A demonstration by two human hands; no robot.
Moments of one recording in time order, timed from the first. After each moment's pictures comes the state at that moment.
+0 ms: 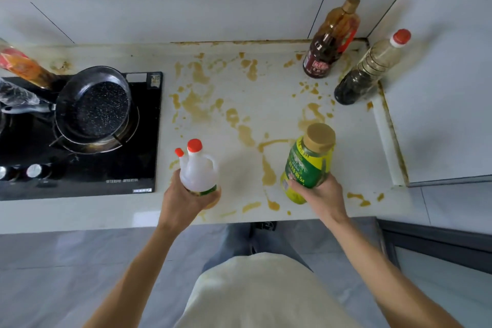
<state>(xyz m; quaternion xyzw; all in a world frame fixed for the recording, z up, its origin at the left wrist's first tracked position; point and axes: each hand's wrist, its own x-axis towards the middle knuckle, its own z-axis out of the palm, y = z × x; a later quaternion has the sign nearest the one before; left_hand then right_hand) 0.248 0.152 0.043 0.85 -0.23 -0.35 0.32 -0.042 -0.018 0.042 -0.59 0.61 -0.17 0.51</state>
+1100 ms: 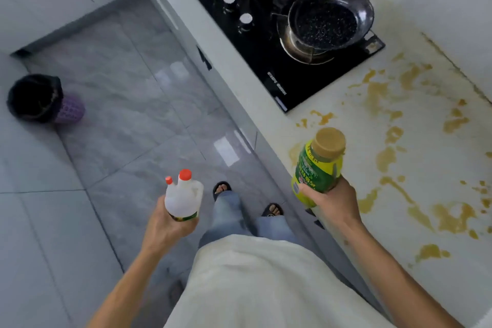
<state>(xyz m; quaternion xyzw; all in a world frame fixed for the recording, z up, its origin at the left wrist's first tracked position) 0.047 0.469 0.004 0.85 0.23 -0.21 0.42 0.086 0.069 0.038 -0.82 0.30 0.14 0.46</state>
